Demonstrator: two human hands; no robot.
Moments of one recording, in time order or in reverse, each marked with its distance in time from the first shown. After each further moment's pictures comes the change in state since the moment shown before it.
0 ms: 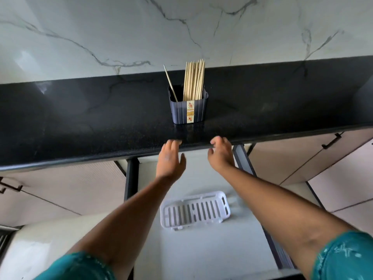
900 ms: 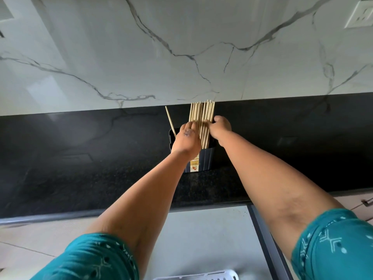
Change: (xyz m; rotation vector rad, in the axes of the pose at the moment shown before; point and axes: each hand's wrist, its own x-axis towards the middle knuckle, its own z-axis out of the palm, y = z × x) left_hand 0.254 0.024 0.027 0.055 -0.031 0.076; right_hand 0.280 -0.069 -0.001 0.395 -0.139 0.200
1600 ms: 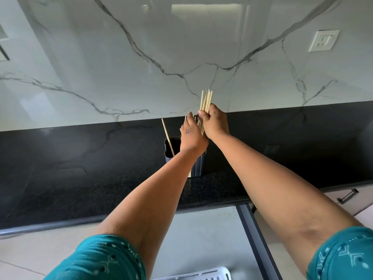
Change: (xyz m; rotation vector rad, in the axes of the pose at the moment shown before) left_hand 0.002 0.075 -0.034 -0.316 0.078 -0.164; right_hand -0.073 -0.064 -0.059 -0.108 0.264 -0.381
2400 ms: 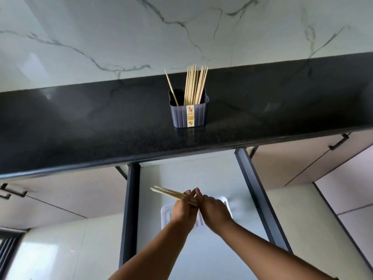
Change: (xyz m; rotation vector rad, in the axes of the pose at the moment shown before) left_hand -0.336 -0.121 0.028 -1.555 0.107 -1.213; right_hand -0.388 0.109 0.017 -0.698 -0.771 -0.188
